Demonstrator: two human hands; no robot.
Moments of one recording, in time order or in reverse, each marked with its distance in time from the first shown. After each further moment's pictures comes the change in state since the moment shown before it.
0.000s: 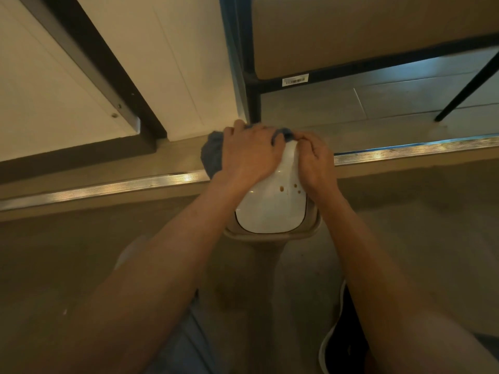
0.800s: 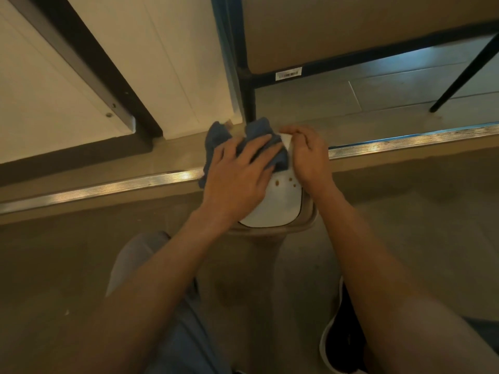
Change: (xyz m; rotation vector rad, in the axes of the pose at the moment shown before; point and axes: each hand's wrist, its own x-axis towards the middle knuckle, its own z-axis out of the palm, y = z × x) left_hand -0.066 -0.021 0.008 0.060 0.163 0.291; right_hand 0.001 -0.001 0.000 -0.036 0.011 -0.030
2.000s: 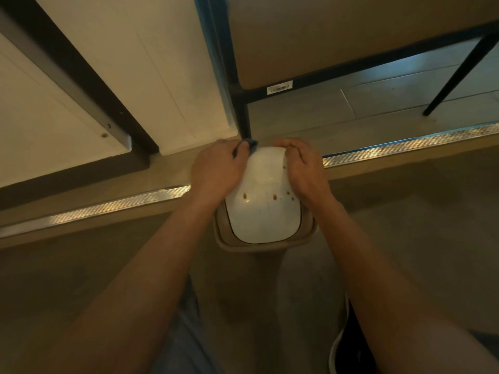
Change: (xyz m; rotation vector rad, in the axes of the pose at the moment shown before) left_hand 0.051 -0.034 -0.001 -0.389 -0.154 -0.416; right_hand 0.000 0.003 -0.001 -0.027 -0.068 -0.008
